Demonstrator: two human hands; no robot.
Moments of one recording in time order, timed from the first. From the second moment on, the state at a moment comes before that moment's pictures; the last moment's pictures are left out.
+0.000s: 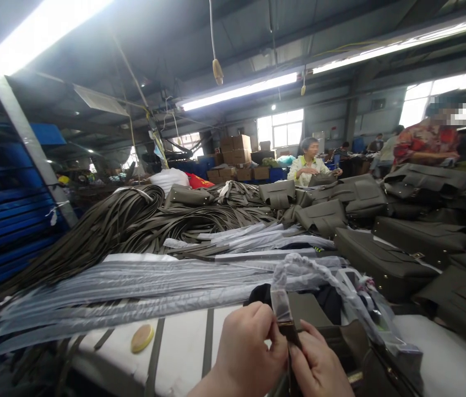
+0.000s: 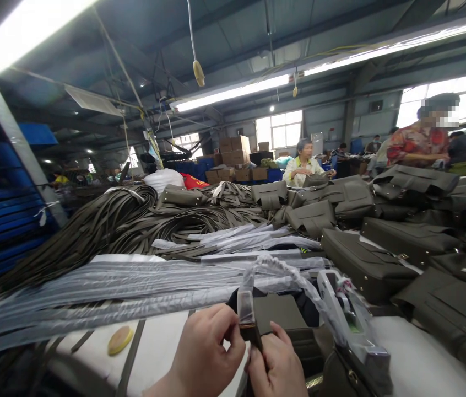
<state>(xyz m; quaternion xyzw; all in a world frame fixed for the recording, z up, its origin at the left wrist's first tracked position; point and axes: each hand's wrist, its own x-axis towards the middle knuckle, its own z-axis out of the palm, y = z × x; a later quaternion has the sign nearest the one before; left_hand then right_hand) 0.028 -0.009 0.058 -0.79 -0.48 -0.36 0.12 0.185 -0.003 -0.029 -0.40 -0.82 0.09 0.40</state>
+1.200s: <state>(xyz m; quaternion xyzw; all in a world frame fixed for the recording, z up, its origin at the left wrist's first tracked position) 0.033 -0.018 0.023 -0.69 -0.41 -0.46 -0.37 0.195 -0.017 0.038 -0.42 -0.78 -0.14 0.45</state>
